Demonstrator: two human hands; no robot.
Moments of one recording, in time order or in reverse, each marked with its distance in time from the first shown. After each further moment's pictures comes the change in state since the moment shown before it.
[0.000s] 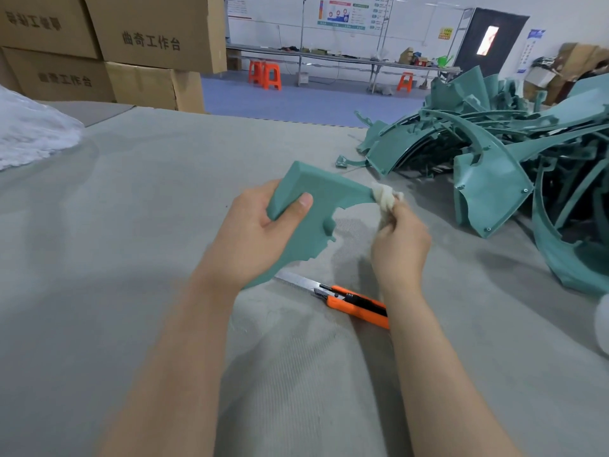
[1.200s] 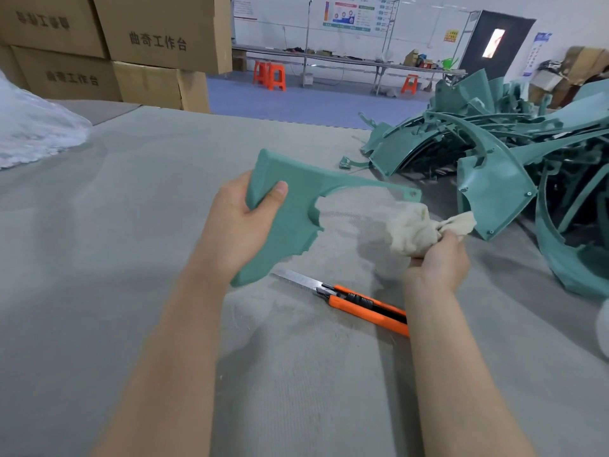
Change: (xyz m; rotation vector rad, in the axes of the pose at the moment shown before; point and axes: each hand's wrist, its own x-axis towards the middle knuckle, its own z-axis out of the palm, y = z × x) left_hand 0.006 -0.011 -0.012 0.003 0.234 -0.158; right_hand 0.013 0.017 -0.023 1.053 0.381 0.688
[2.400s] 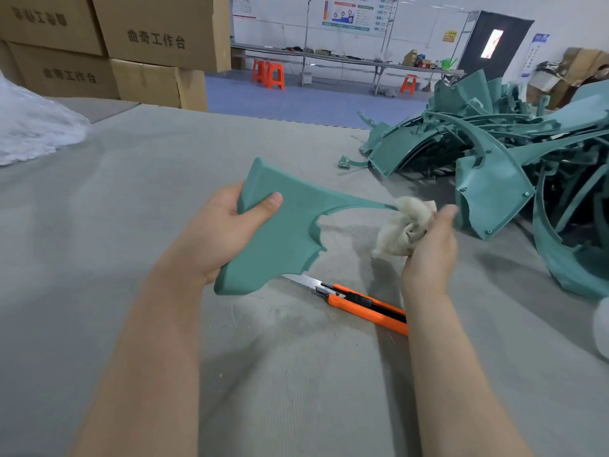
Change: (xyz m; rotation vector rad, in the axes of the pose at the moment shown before) left_hand 0.001 -0.008 -0.019 -0.170 -0.218 -0.174; right_hand -0.001 0.005 0.003 -0.335 -0.248 -0.199
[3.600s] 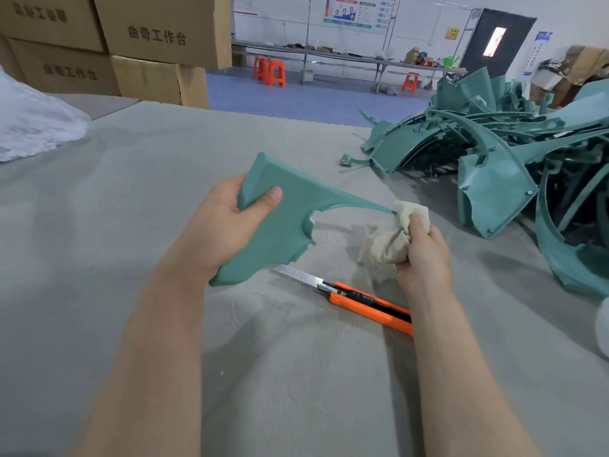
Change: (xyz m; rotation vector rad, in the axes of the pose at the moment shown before) left_hand 0.000 0.000 -0.003 0.165 0.064 0.123; right_hand 0.005 0.011 -0.004 0.076 -0.106 0.206
